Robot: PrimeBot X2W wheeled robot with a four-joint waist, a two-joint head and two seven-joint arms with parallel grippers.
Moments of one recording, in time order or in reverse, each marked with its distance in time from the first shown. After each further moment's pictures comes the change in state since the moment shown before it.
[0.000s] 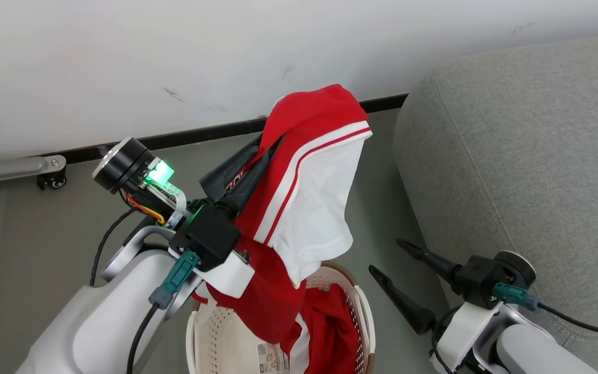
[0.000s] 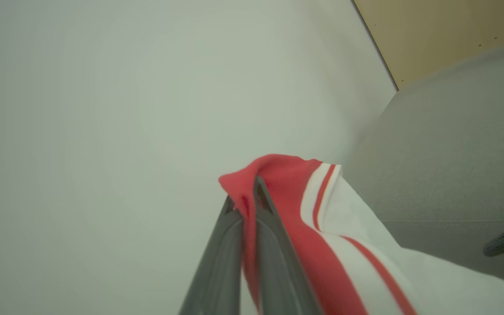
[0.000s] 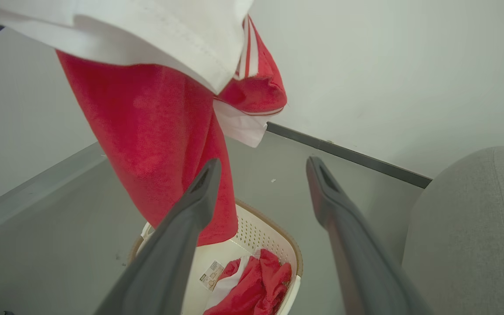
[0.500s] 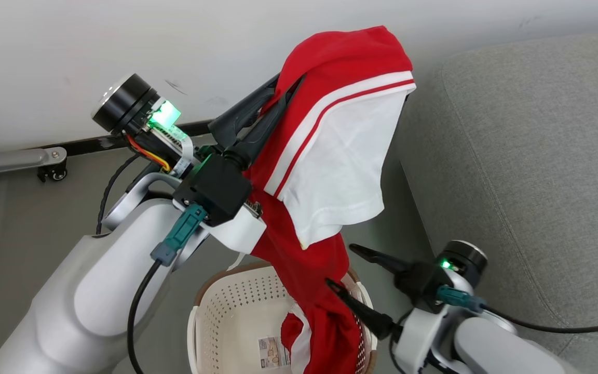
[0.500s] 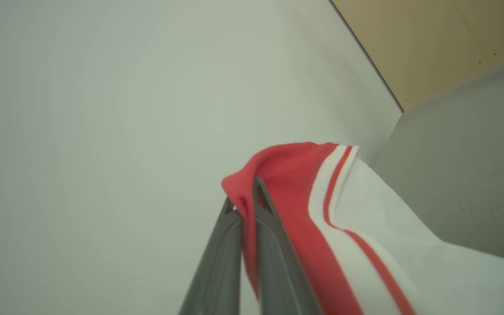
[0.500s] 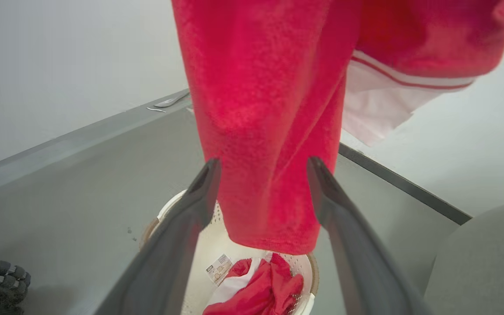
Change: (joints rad) left arm -0.154 -0.035 0.007 0.015 -0.002 -0.044 0.000; right arm -0.103 0.029 0.171 0.063 -0.063 0.001 0.000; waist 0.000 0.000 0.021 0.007
